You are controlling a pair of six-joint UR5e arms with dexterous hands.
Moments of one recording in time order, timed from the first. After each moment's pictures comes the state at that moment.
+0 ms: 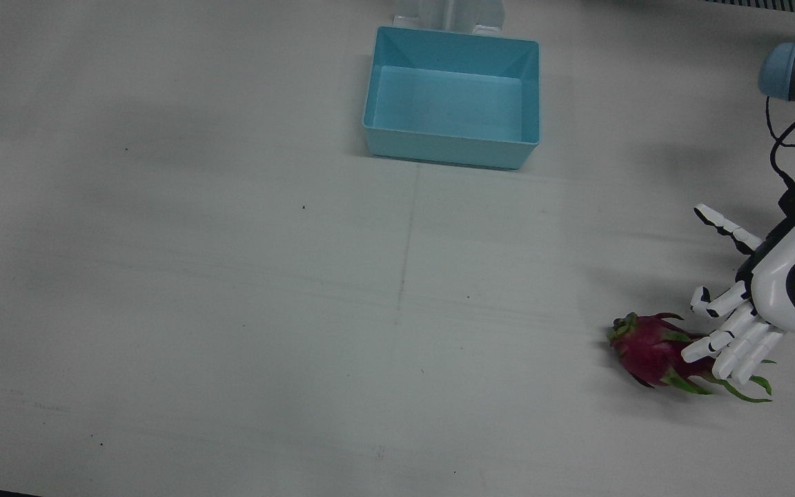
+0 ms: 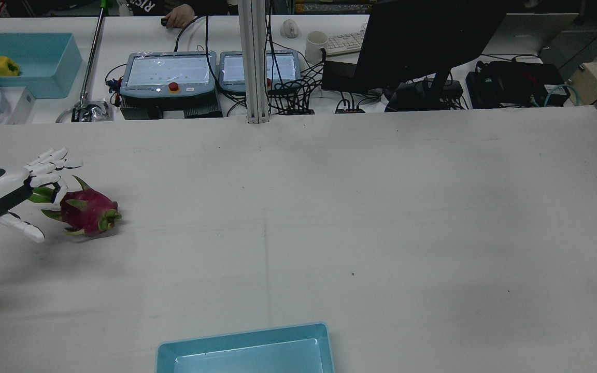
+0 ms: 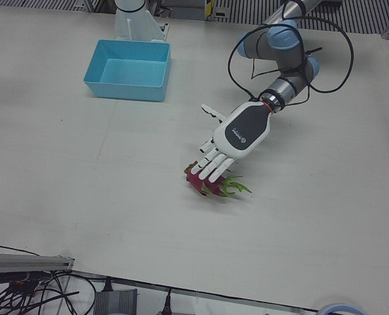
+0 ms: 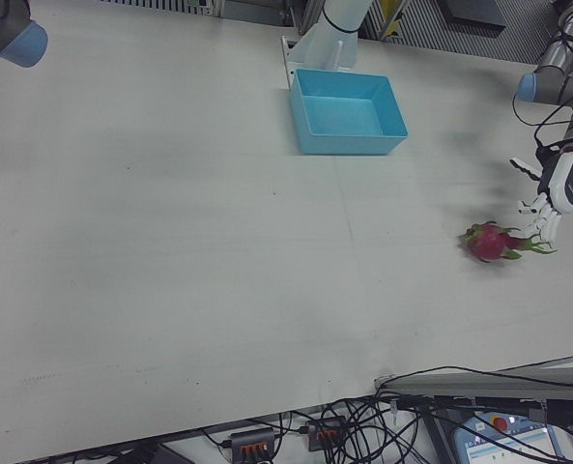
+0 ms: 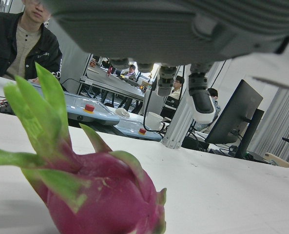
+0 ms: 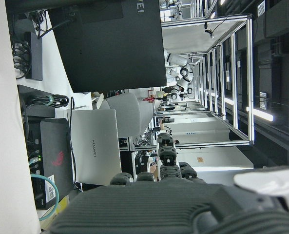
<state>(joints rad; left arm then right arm) -0.91 -1.57 -1.88 0.00 1.54 1.34 1.51 -1.56 1.56 -3.31 -1.48 0.12</state>
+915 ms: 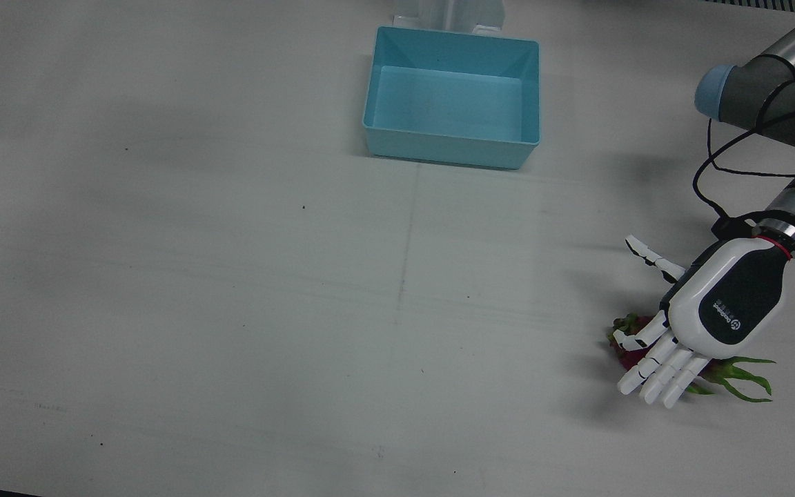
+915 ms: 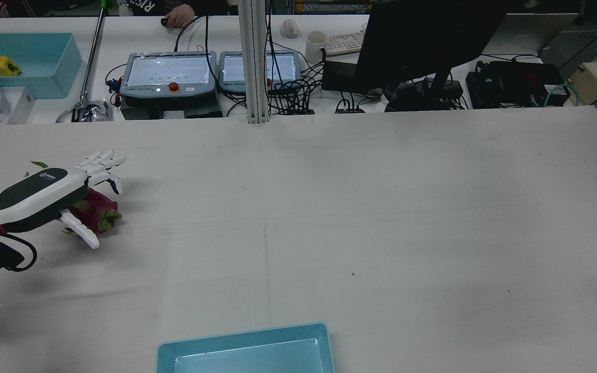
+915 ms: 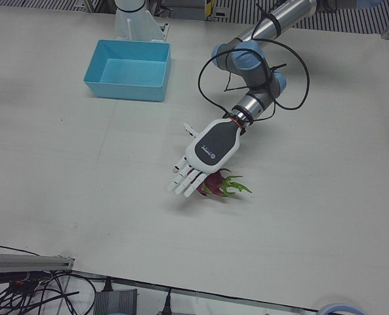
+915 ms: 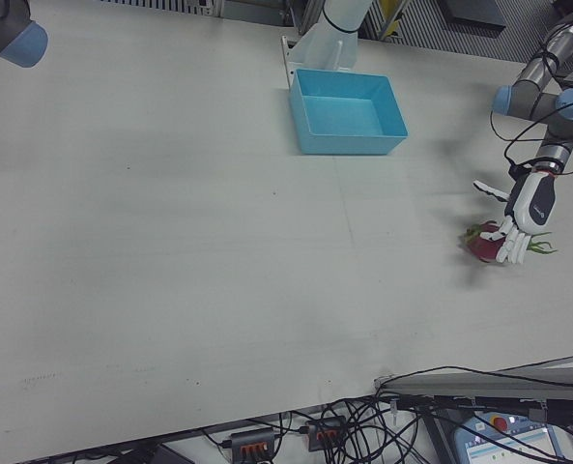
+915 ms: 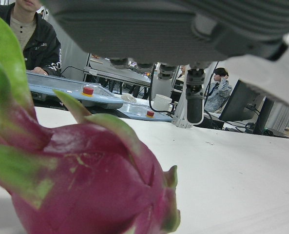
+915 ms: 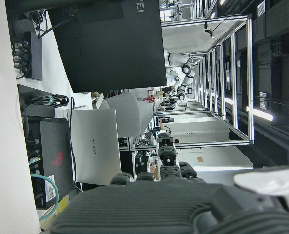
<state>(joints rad) -0.84 -1.76 -1.76 0.14 1.48 1.45 1.51 -1.56 1.56 -3.31 -1.48 0.12</state>
